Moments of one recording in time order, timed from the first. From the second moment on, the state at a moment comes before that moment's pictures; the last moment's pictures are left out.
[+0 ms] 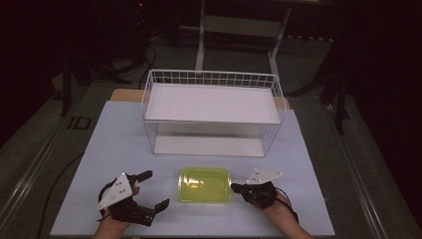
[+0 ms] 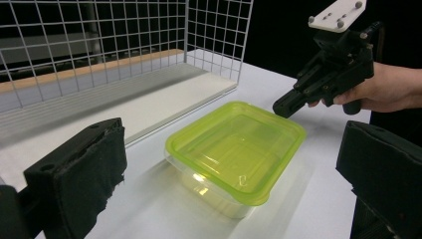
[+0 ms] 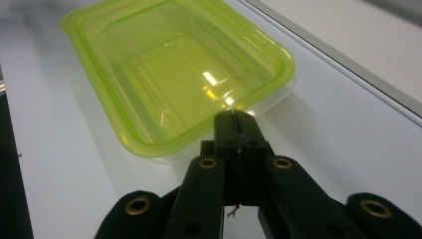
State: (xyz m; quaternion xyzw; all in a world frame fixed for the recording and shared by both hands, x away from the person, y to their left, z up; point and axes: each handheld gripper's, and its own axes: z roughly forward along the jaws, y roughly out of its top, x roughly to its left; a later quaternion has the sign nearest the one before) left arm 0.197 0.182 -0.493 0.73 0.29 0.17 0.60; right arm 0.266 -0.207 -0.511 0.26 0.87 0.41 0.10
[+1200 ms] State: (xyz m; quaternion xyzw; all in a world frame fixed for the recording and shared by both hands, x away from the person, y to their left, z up) left arm 0.212 0.173 -0.482 0.77 0.28 0.12 0.56; right arm 0.243 -0.218 -0.465 0.26 0.82 0.49 0.17
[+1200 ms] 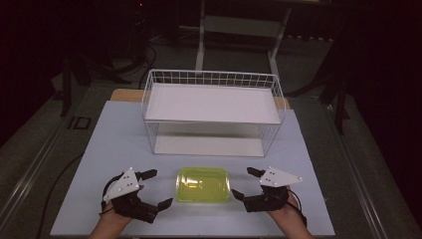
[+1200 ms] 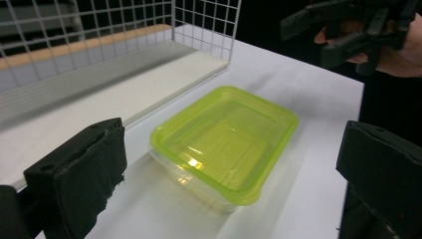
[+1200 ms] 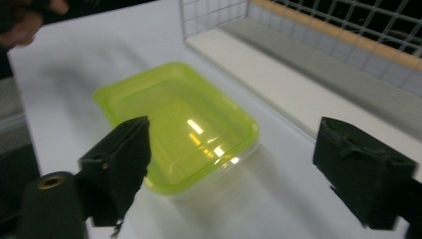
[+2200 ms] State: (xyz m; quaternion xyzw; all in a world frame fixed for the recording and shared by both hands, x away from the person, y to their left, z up) left arm 0.255 0.151 -0.505 0.76 0.44 -0.02 0.48; right arm 0.280 -0.210 -0.483 0.46 0.78 0.43 -0.03
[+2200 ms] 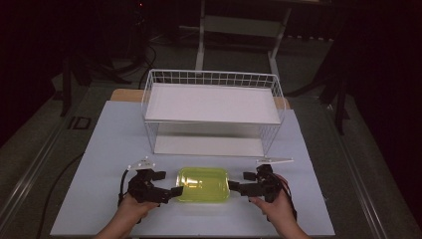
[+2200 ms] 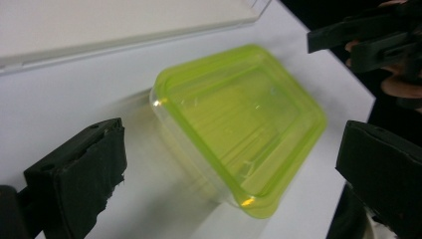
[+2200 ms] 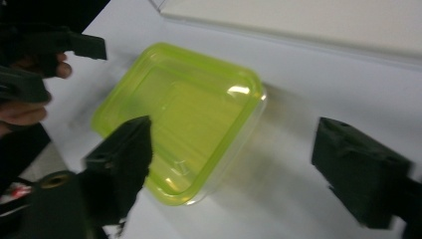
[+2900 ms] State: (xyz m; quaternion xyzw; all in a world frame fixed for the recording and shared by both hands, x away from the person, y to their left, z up) left arm 0.264 0.144 -0.524 0.73 0.52 -0.06 0.44; right arm 0.289 -0.200 -0.509 0.55 0.73 0.39 -0.12
